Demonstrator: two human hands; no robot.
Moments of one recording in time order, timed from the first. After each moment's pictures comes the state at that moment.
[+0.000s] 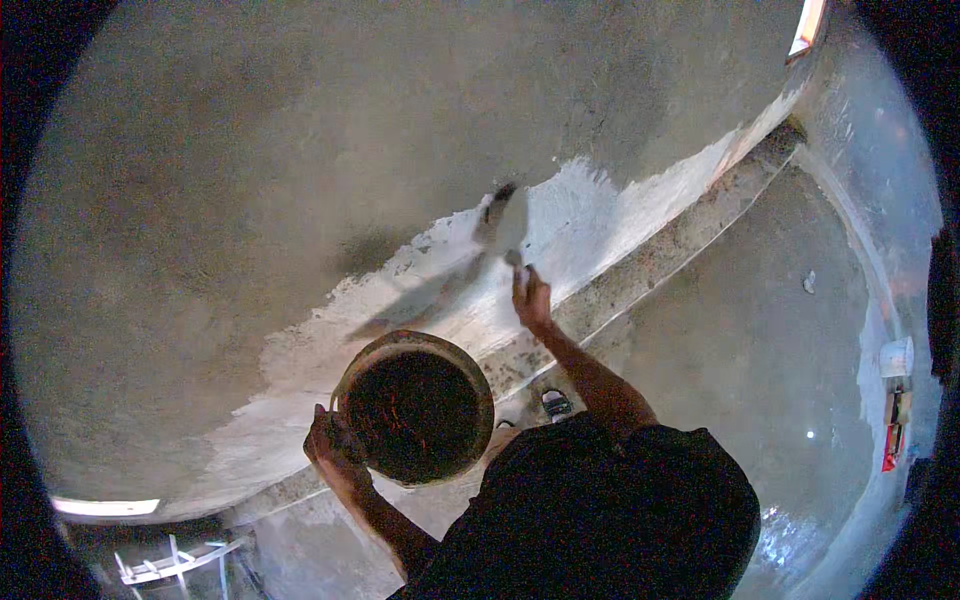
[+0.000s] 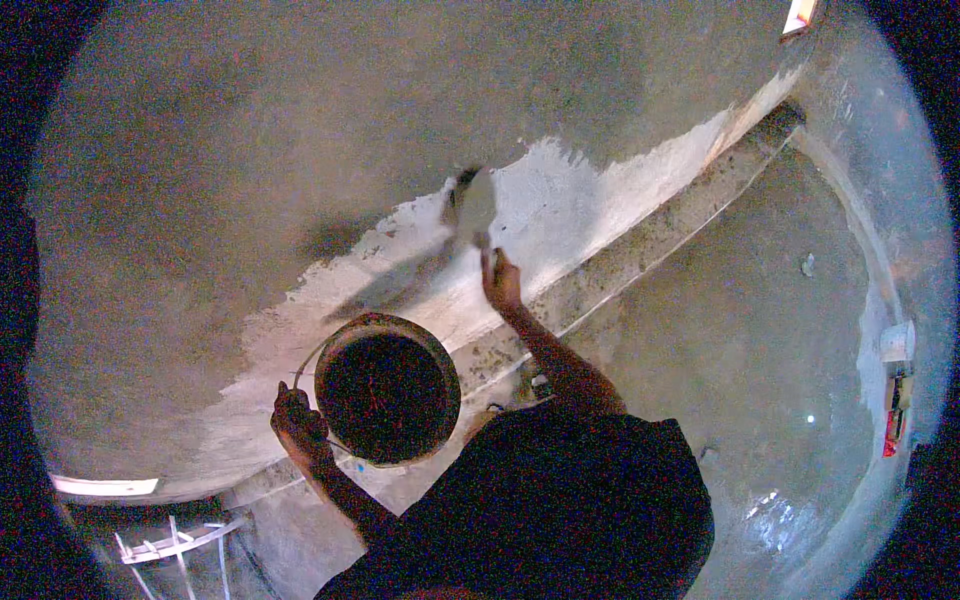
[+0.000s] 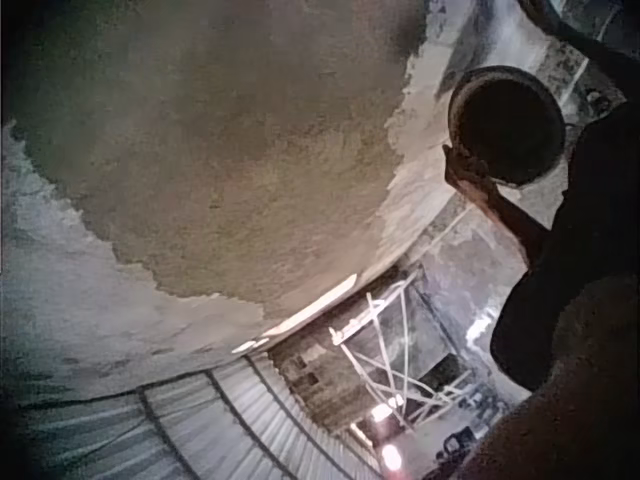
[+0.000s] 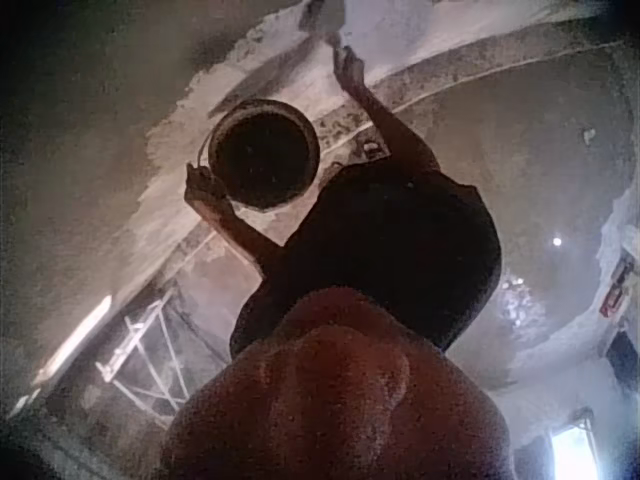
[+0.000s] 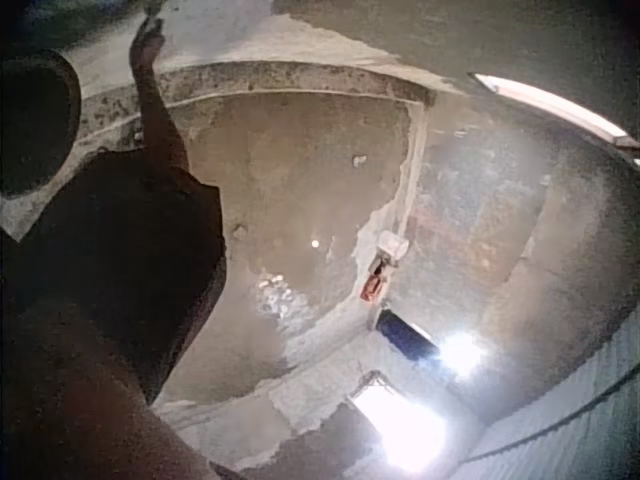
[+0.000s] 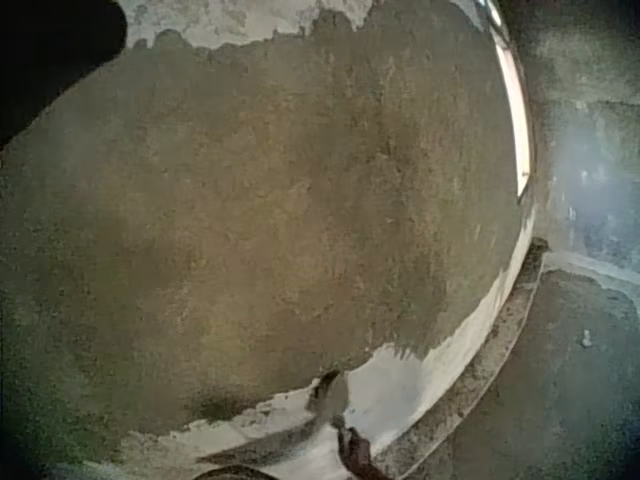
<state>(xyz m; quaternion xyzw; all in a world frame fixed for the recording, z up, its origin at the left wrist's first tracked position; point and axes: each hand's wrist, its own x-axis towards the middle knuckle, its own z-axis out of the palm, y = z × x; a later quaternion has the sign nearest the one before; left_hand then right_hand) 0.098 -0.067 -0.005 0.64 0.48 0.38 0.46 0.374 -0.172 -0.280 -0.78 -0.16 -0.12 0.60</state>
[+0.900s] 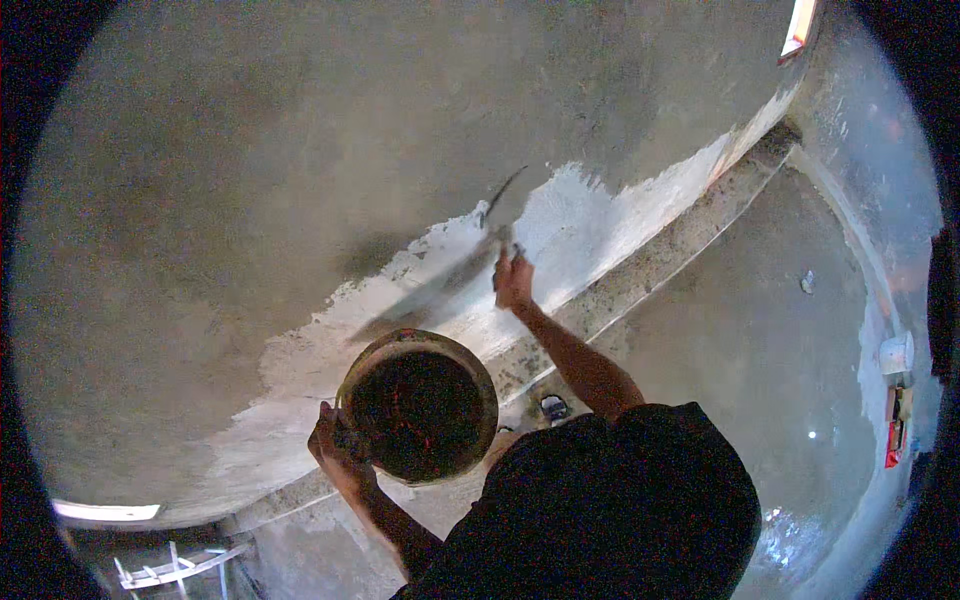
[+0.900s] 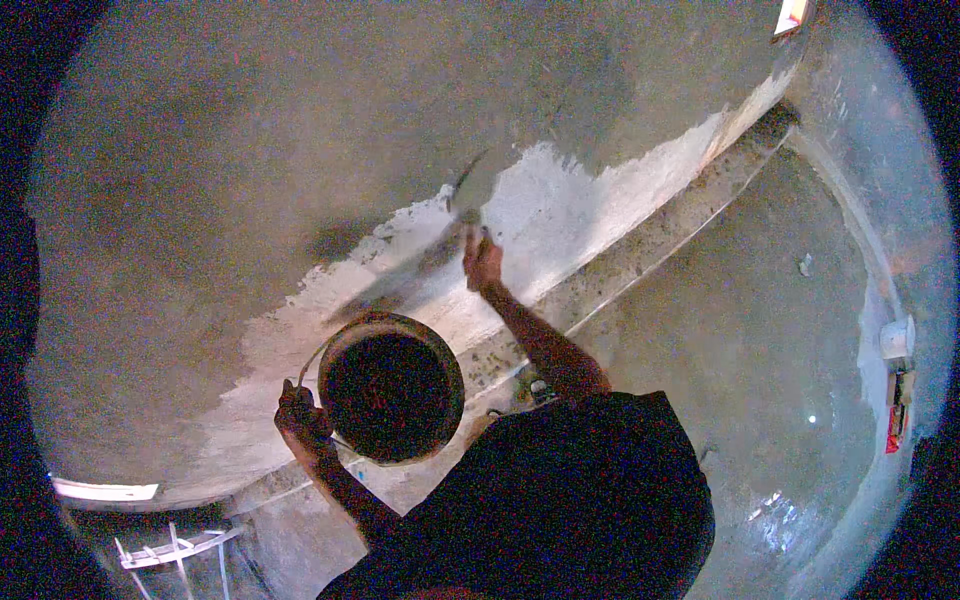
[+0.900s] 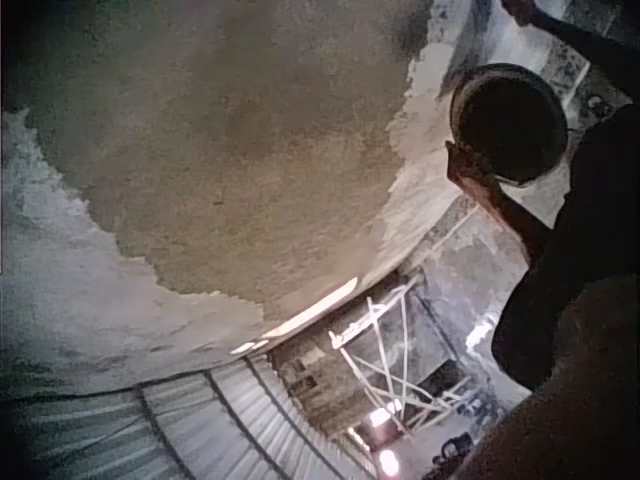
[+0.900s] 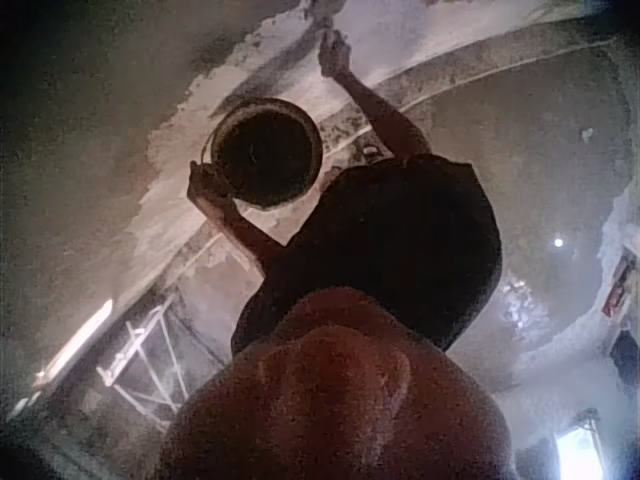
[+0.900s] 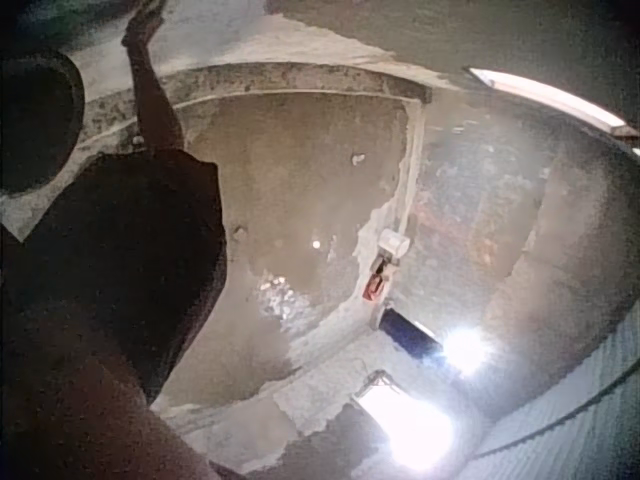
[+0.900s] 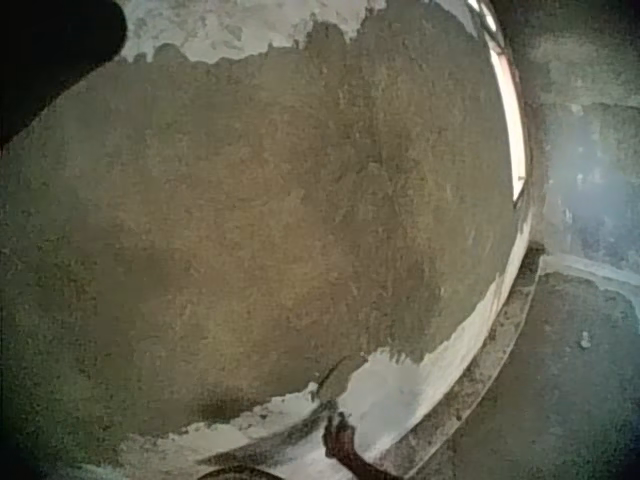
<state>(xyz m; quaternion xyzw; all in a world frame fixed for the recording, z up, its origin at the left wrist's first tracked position) 0.108 -0.072 -0.022 0.67 0.42 0.45 0.41 0.407 -0.141 -0.248 -0.66 -0.03 0.06 0.75</state>
